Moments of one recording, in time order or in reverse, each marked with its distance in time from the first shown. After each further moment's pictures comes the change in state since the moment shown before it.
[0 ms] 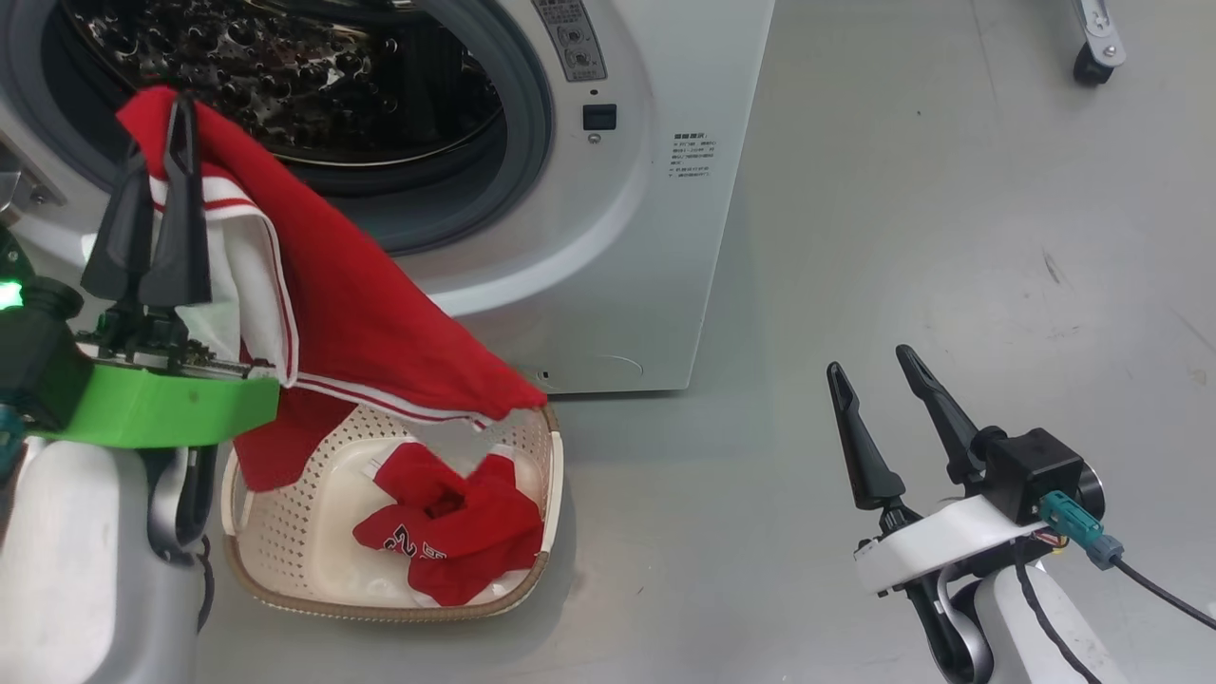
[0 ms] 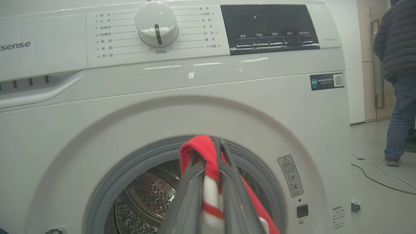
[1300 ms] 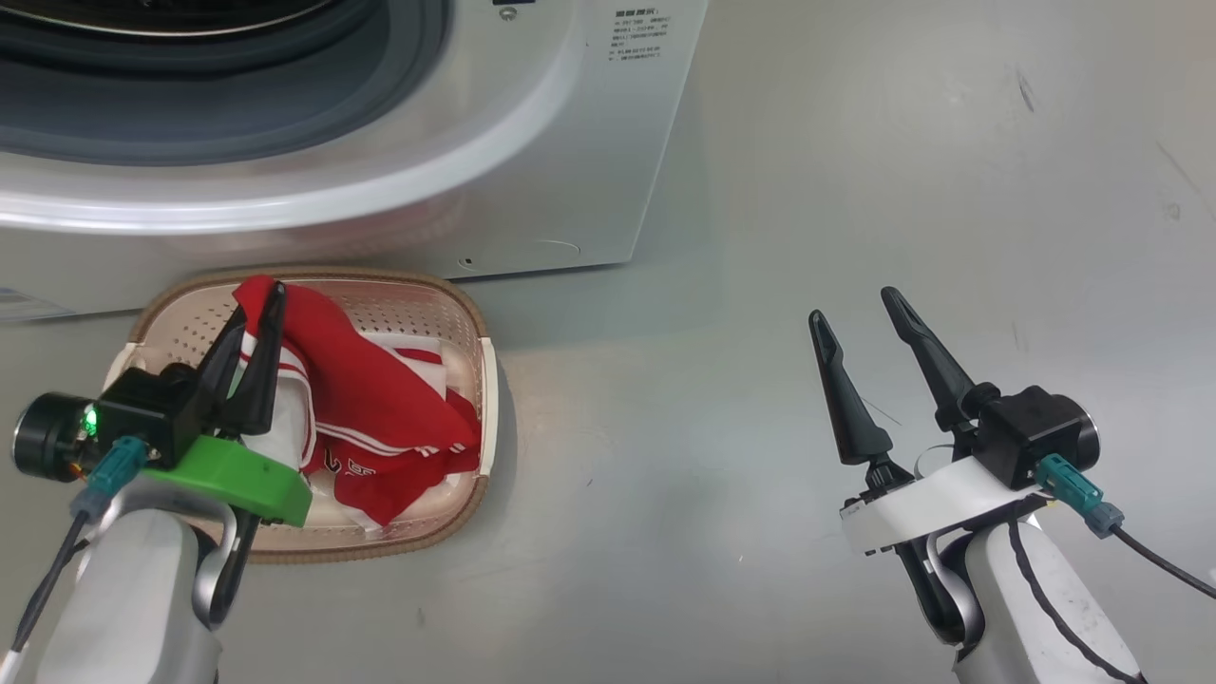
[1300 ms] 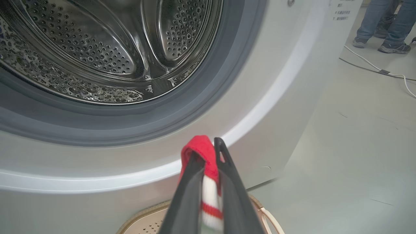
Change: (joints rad) left arm 0.078 0.060 -0.132 0.320 -0.001 -0.007 0.001; right arm -0.064 0.004 0.020 -0.054 -0.029 0.005 0.000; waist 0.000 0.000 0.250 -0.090
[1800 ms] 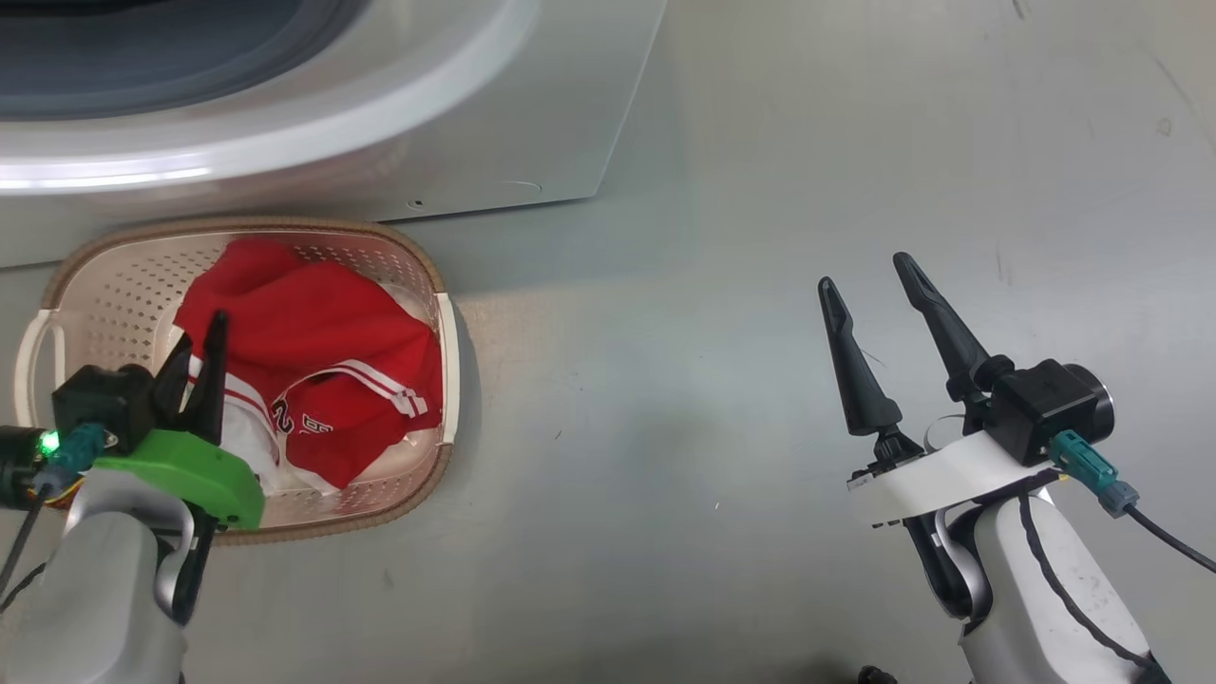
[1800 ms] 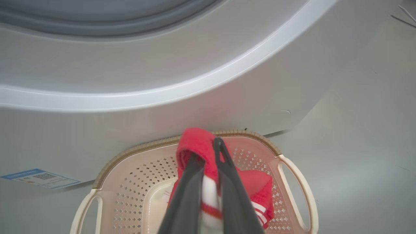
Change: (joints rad) left arm -0.064 0.015 0.040 0.222 -0.021 -0.001 0.010; right arm -0.039 -0.001 -0.017 -0.012 -0.017 0.003 0.000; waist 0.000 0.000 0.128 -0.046
